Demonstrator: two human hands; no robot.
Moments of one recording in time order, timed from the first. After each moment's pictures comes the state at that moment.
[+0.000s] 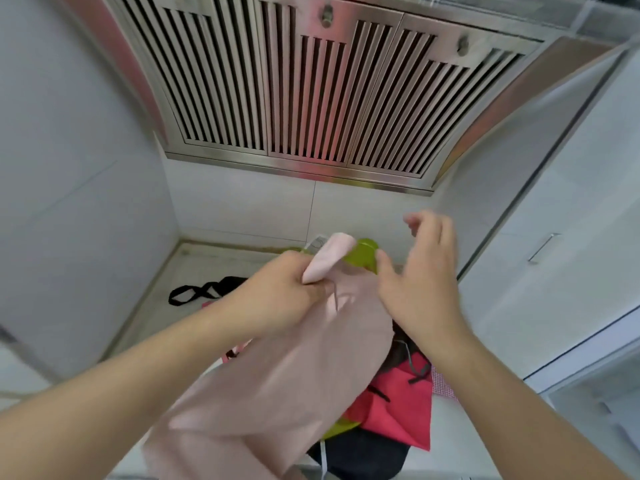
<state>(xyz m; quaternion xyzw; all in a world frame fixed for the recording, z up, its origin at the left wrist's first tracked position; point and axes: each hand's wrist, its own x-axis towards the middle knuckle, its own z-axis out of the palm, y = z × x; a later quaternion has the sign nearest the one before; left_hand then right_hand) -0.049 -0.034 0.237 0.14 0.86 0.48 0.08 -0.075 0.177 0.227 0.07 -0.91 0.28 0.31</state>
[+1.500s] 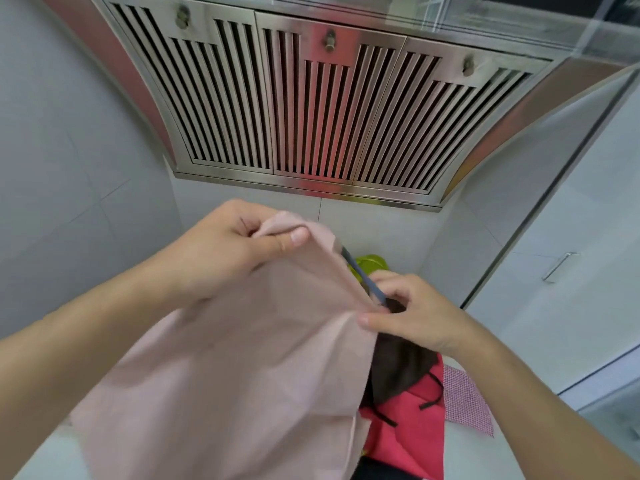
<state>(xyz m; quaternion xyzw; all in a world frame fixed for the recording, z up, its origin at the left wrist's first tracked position) -0.060 -0.084 0.306 0.20 0.79 0.59 0.00 -0.112 0.204 0.224 0.28 -0.85 0.43 -0.09</state>
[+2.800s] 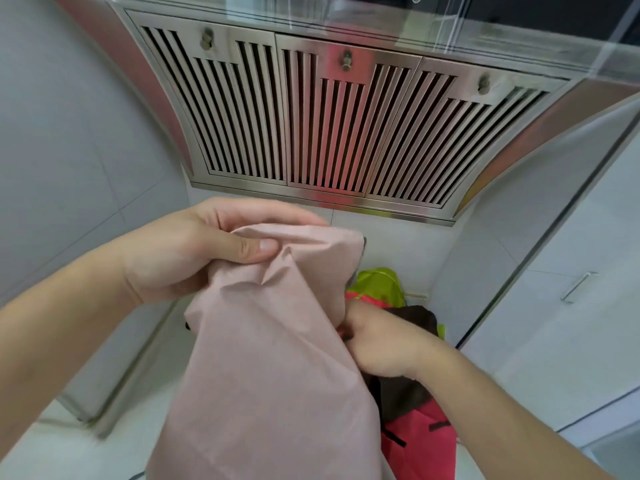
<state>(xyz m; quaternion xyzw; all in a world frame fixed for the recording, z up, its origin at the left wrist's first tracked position) -0.057 -0.124 0.329 0.18 0.69 0.68 0.17 -0.089 0.134 0.242 0.37 -0.81 0.42 -0.18</state>
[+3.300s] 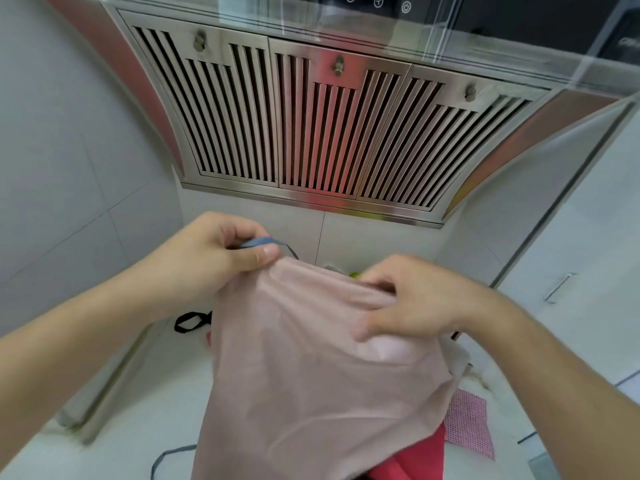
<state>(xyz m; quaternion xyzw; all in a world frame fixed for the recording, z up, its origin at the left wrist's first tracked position) -0.067 -0.114 0.300 0.09 0.85 0.52 -0.01 -0.104 0.172 0.318 0.30 -0.93 0.15 -0.13</state>
